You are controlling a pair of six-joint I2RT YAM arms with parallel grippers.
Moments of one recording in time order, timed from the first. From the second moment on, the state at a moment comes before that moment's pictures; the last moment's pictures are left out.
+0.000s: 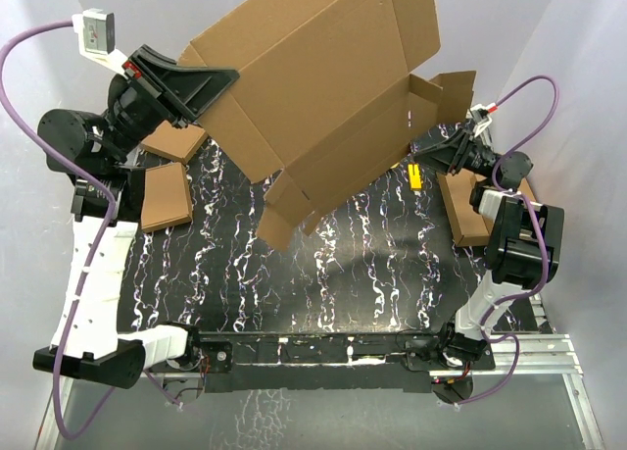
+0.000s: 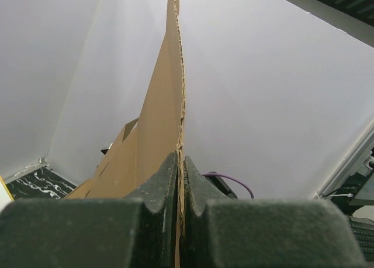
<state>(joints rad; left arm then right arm) -0.19 1.20 1.66 0.25 0.76 -1.06 -0.31 1.80 0.96 1.45 -1.39 1.28</state>
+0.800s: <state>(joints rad) -0.19 1.22 1.78 0.30 0.76 -1.09 -0.31 1.81 1.21 1.45 -1.33 1.22</state>
